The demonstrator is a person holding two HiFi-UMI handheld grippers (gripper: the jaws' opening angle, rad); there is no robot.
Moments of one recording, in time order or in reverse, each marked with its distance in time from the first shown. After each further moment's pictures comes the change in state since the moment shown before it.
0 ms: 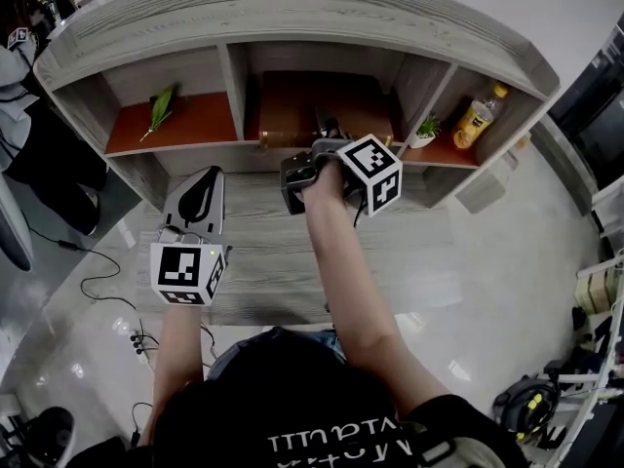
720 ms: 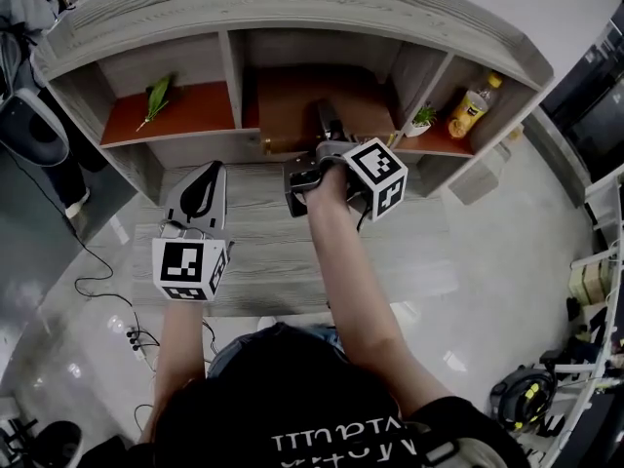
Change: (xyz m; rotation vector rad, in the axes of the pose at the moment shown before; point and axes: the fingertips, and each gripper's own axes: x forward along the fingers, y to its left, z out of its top) left arm -0.008 -0.008 -0.004 -0.016 -0.006 -0.022; right arm -0.027 0.003 -0.003 0.030 -0.012 0.030
